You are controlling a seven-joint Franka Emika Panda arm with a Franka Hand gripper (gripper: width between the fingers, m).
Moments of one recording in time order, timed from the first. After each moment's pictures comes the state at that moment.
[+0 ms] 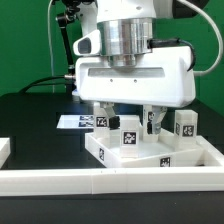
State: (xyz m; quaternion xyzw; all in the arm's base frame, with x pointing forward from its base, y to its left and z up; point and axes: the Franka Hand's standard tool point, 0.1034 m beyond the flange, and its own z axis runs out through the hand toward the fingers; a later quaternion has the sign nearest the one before) arm 0.603 0.012 0.072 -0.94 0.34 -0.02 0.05
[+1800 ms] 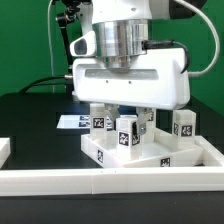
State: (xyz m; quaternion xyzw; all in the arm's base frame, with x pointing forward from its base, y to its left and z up) arm 0.605 0.004 0.070 -0.90 0.44 -0.01 0.05
